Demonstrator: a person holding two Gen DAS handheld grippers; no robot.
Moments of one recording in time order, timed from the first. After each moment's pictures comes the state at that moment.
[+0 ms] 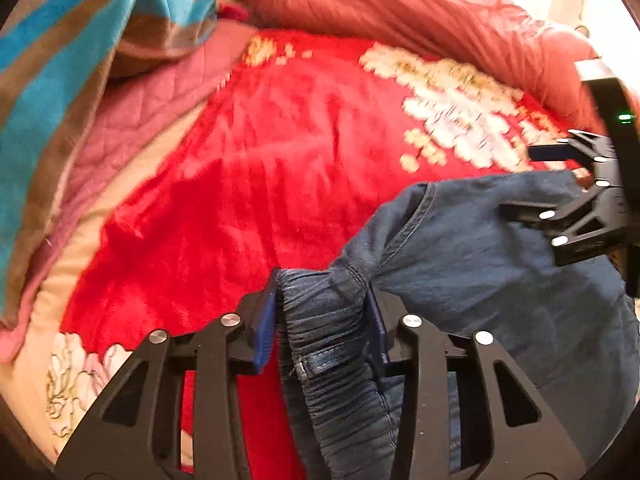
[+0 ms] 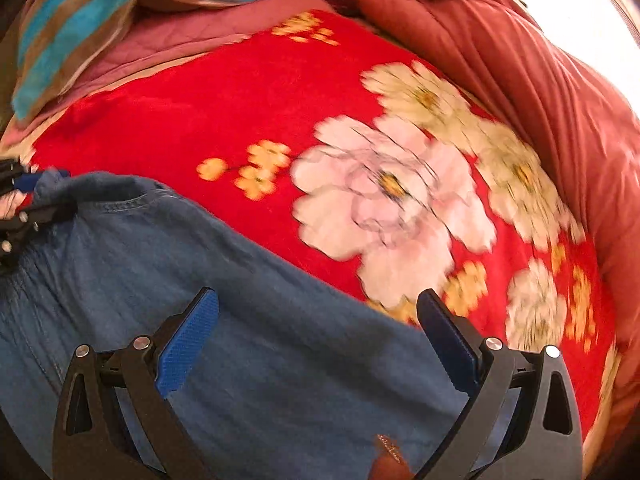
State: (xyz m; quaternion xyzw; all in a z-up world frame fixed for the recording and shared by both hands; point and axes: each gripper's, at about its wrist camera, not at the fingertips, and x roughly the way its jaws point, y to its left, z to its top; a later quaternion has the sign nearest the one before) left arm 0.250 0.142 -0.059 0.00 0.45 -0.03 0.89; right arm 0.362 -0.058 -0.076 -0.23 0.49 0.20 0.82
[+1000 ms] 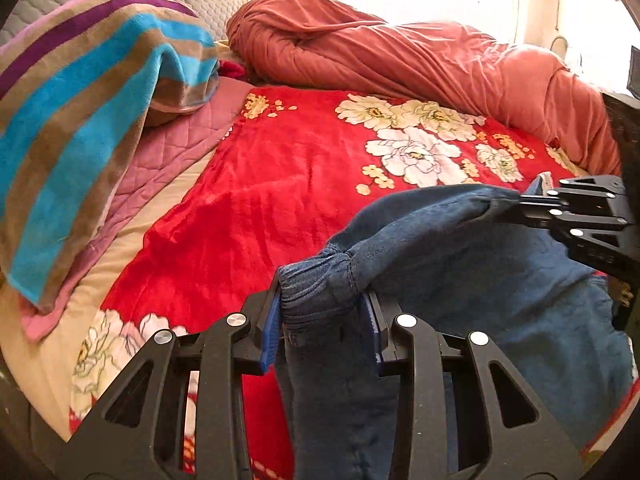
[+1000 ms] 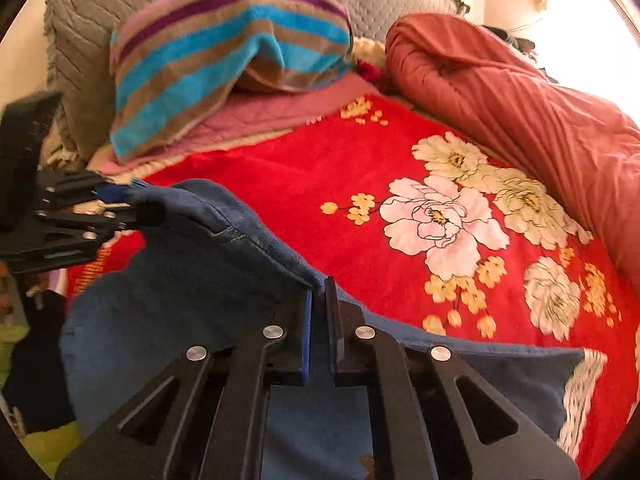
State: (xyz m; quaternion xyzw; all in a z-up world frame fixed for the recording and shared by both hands) left arm 0.179 0.123 -0.015 0.01 0.38 -0.04 0.92; right arm 0.237 -0.085 -0.003 -0.11 0.38 0.28 0.87
